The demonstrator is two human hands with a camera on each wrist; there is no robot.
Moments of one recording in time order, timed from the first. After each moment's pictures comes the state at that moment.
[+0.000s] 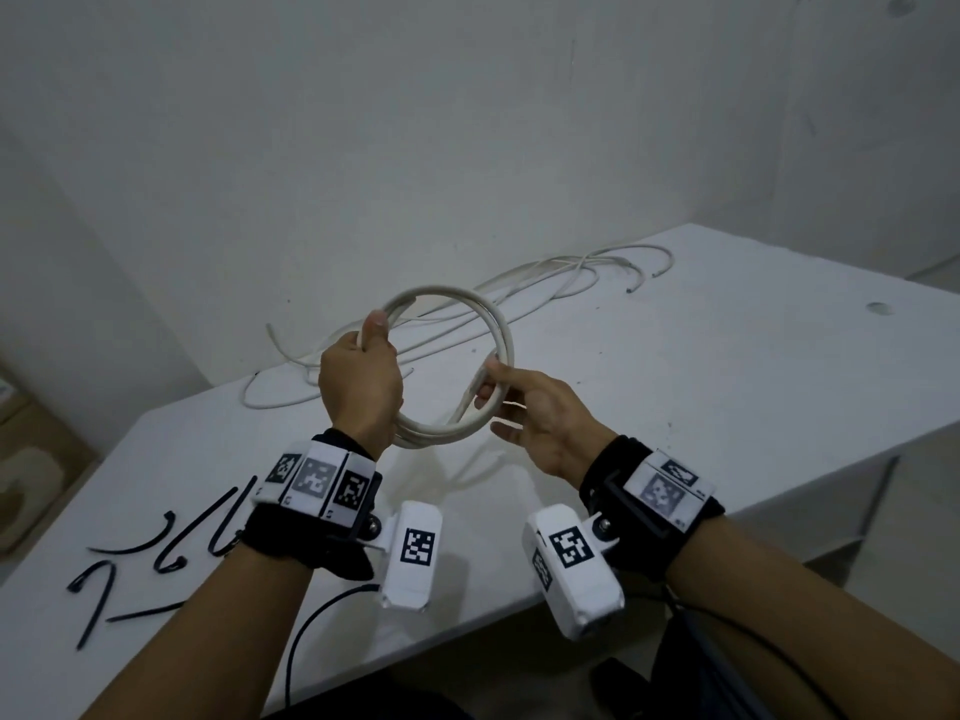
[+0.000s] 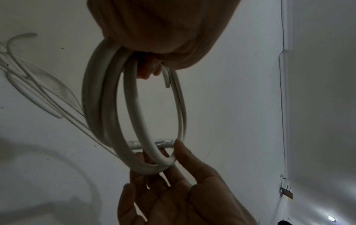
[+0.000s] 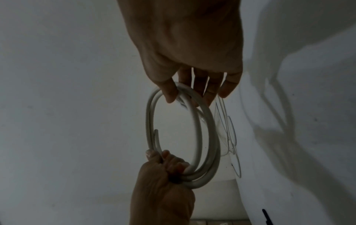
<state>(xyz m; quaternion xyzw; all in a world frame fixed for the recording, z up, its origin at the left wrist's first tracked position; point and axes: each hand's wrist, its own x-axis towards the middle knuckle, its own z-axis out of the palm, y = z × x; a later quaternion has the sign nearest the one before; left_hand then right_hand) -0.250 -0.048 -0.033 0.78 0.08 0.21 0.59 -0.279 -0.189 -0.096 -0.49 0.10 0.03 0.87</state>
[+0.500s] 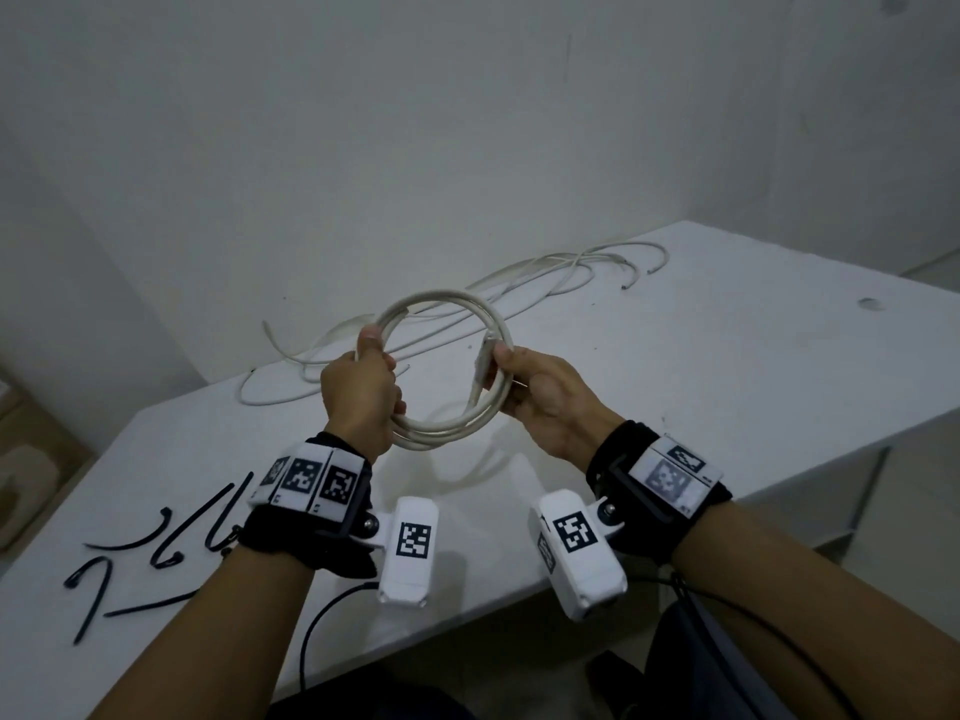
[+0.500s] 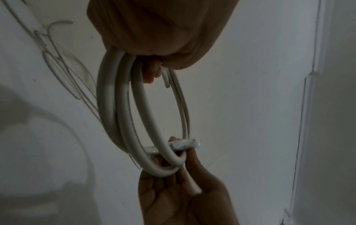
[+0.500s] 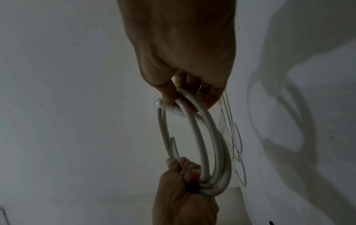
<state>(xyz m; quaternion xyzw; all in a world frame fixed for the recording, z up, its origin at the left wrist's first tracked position) -0.255 -0.048 -0.039 0.74 0.13 0.12 0.65 -0.286 -0.197 -0.085 -0.48 0.01 -0.02 0.88</state>
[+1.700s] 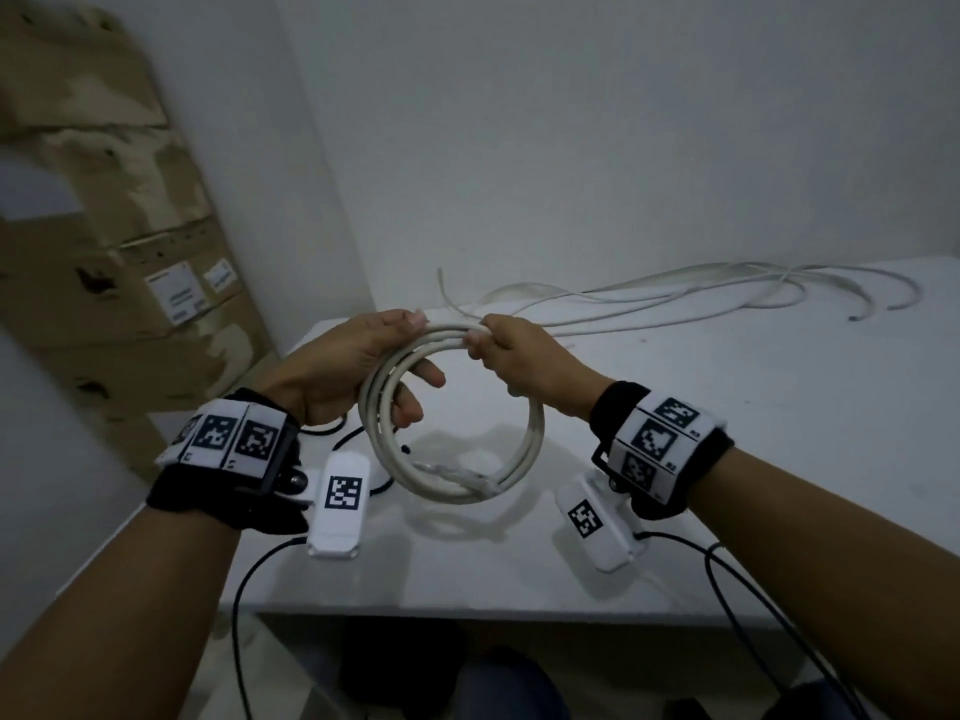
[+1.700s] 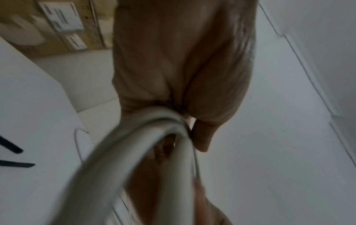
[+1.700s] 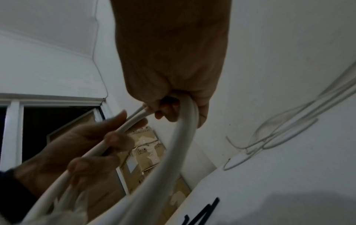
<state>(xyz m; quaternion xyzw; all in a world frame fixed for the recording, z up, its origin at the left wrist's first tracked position) -0.300 0.147 0.009 0.79 -0.06 -0.08 0.60 -0.242 -0.033 -0.039 -0.82 -0.29 -0.02 0.49</state>
